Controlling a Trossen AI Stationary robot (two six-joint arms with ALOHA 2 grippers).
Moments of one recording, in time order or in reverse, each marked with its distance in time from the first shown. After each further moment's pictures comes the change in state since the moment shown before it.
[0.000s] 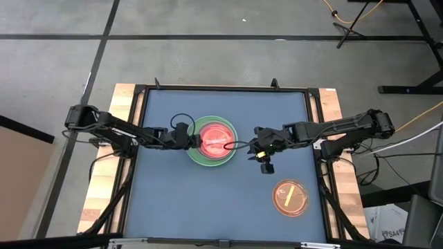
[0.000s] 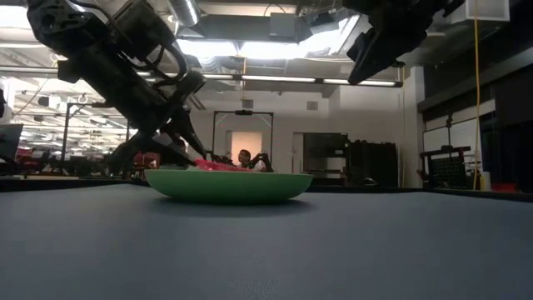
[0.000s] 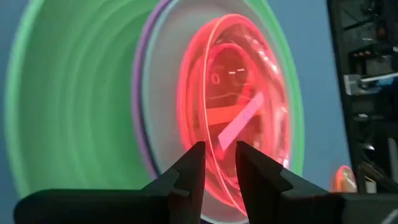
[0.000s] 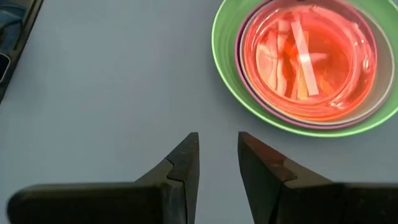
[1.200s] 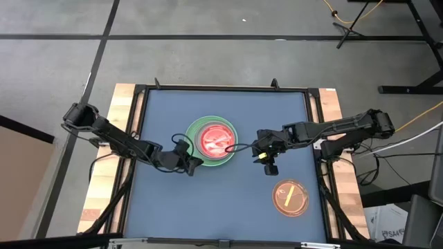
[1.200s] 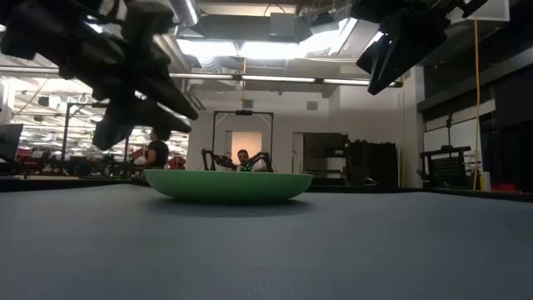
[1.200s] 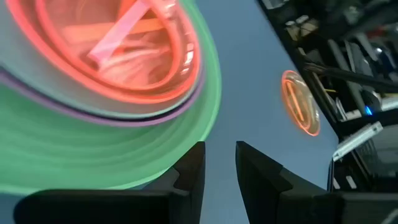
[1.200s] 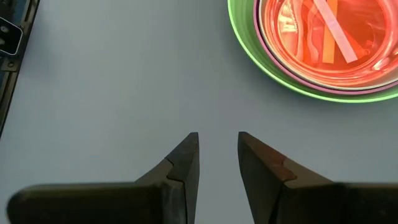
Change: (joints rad) left arm -0.342 -0.029 0.000 0.107 -0.130 0.216; right arm 0.001 0.000 0.000 -0.102 -0.061 0.028
